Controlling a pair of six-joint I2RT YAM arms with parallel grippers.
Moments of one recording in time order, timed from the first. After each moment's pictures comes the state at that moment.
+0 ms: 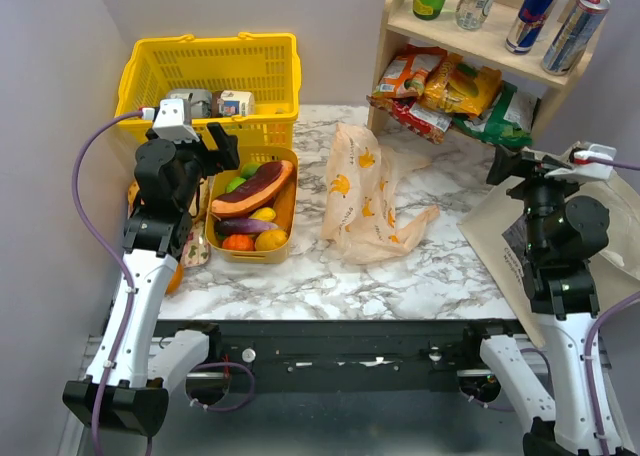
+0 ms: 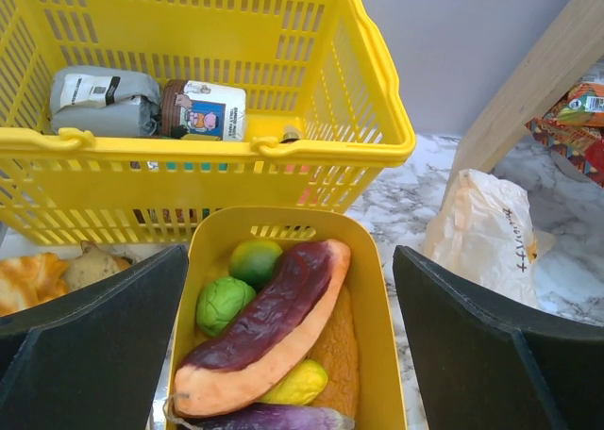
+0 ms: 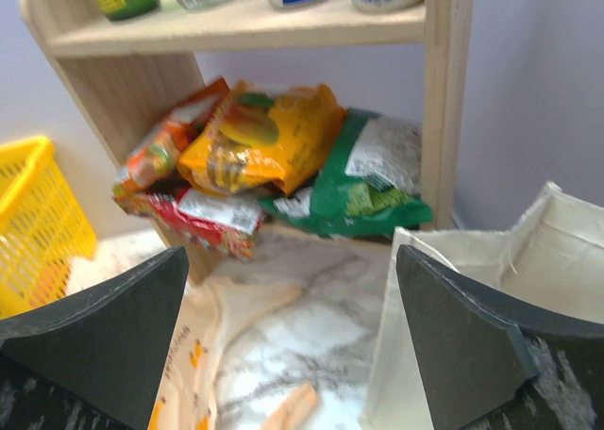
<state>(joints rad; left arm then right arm) -0.13 0.95 1.10 -0.22 -0.01 -0.22 0.05 0.62 0.93 -0.13 0.19 0.14</state>
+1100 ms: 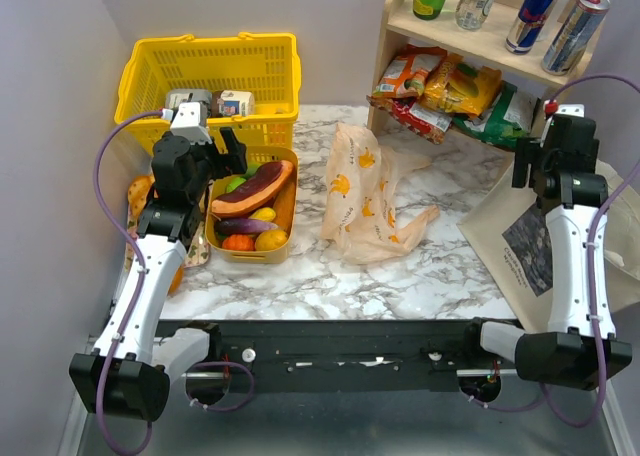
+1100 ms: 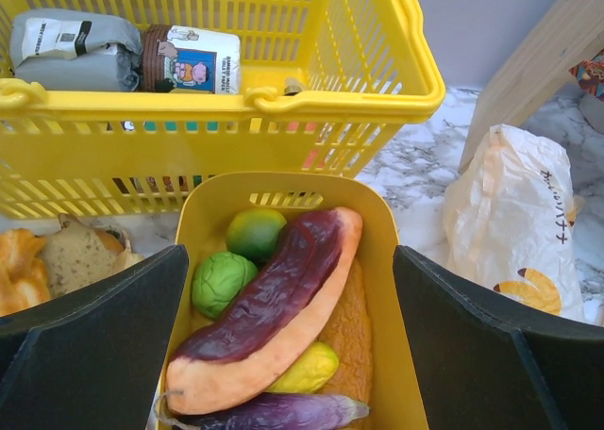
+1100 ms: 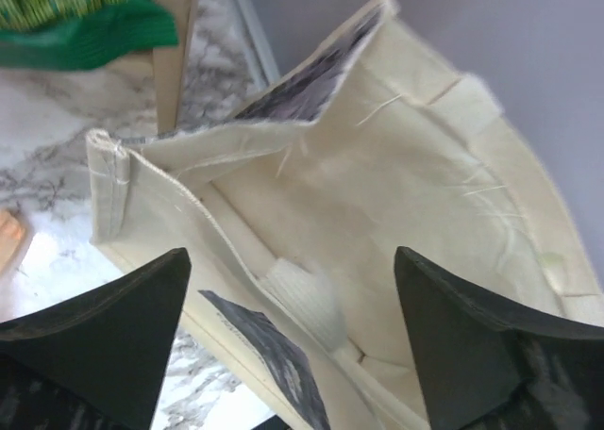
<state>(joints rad) -0.13 1.04 1.04 -0.18 0.02 -0.21 -0.18 1.18 1.41 -0.83 0.41 -0.18</state>
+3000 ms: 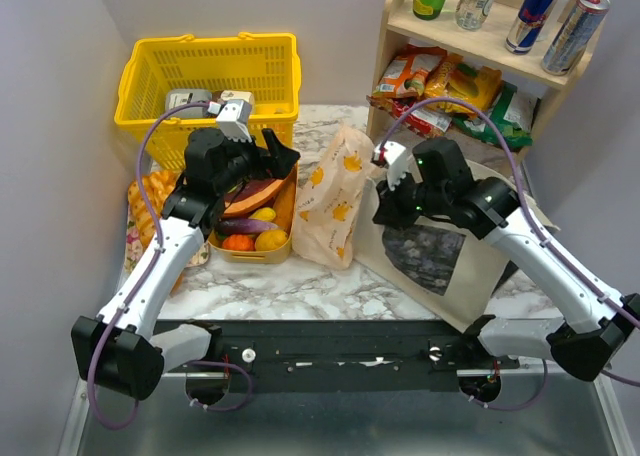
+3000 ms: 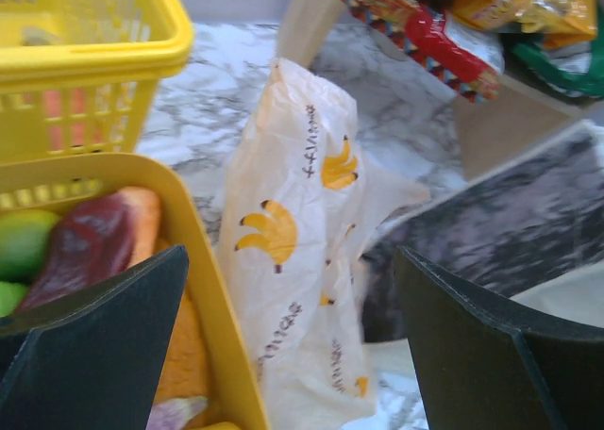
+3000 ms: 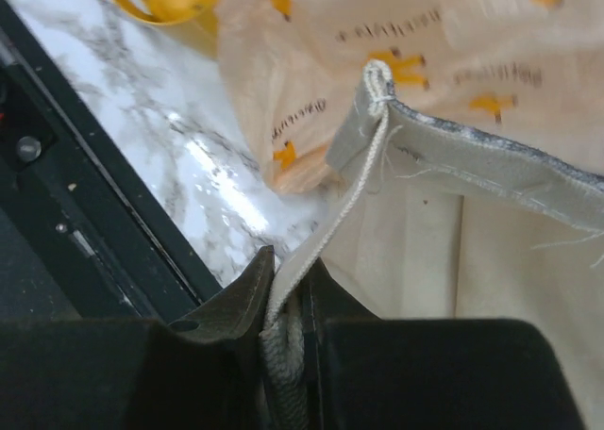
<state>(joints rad) -0.29 1.14 1.06 -0.12 0.26 -0.38 0.63 1.22 1.36 -0.88 -0.26 -0.07</state>
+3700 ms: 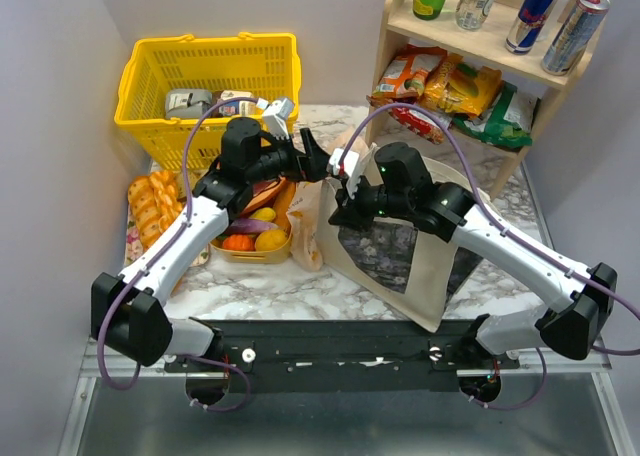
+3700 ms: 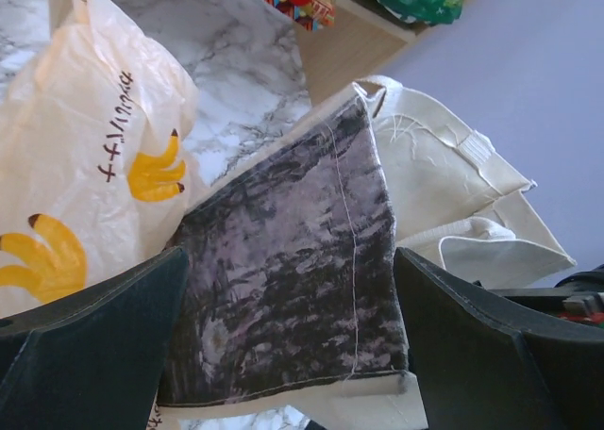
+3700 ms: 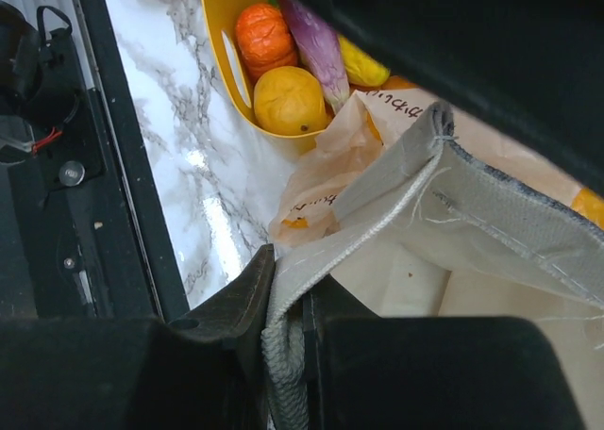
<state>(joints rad) -0.42 1.33 1.16 -0.04 0.53 -0.61 0.82 1.35 1.31 -0.50 -0.39 -0.18</state>
